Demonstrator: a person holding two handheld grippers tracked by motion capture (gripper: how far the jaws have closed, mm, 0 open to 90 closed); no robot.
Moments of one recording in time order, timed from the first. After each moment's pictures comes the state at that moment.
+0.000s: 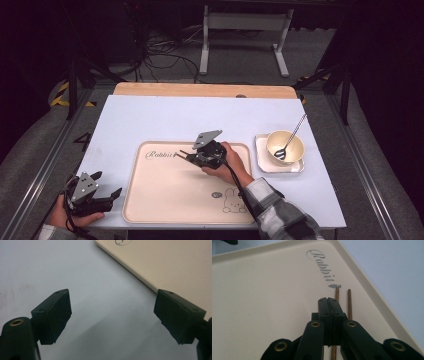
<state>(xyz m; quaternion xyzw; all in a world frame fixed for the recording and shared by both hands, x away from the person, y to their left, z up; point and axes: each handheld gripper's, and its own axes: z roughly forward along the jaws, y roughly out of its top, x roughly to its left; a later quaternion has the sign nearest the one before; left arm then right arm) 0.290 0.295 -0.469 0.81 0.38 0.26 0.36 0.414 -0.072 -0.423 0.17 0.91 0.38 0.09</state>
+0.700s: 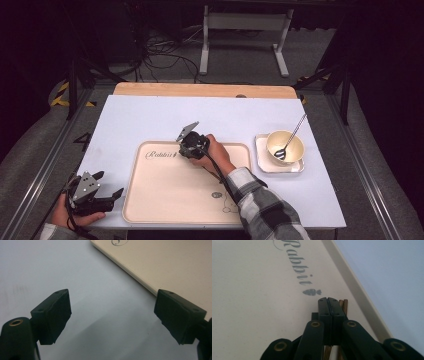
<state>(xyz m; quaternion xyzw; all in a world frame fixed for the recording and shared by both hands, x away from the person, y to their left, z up) 0.292 0.293 -0.470 0.82 0.37 0.25 0.37 0.456 -0.034 -0.442 0.20 0.93 0.30 0.10</state>
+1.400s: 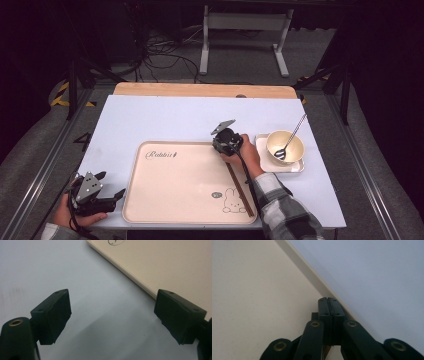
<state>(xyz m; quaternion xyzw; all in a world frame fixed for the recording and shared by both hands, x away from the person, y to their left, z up) 0.292 0.288 -0.470 0.82 0.36 0.25 0.36 0.457 -0.129 -0.437 0.31 0.90 0.26 0.17</state>
